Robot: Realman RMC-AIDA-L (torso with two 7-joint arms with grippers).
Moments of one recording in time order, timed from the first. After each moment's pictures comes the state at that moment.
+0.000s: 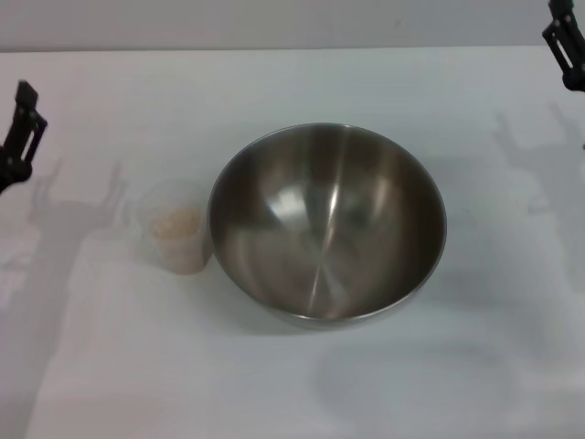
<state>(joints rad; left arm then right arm) -0.26 -2.08 -0.73 -0.27 2.24 1.49 -0.12 0.32 2.08 -2.06 -0.37 0.59 -1.37 0.06</state>
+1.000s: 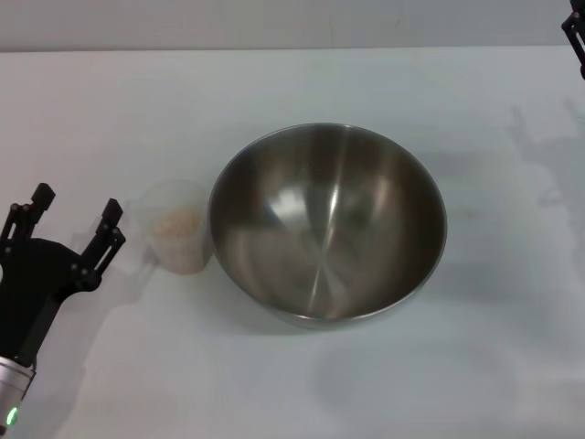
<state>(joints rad) -0.15 -2.08 -0.45 -0.26 2.23 1.45 -0.10 0.38 2.08 -2.01 -0.26 0.60 -1.41 0.09</state>
